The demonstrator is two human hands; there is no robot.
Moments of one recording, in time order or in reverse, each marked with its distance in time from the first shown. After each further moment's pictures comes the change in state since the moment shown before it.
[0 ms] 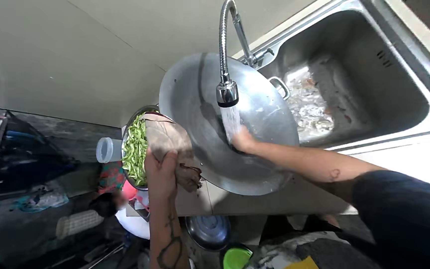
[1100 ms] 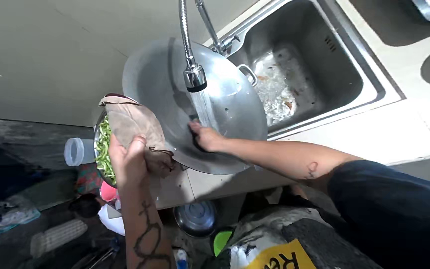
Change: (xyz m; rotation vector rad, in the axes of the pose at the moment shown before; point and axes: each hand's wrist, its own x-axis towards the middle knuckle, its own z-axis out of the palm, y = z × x) left_hand 0.000 0.005 0.006 -0.044 -0.007 0.046; right_hand -0.039 -0.037 0.008 0.178 -0.152 -0.003
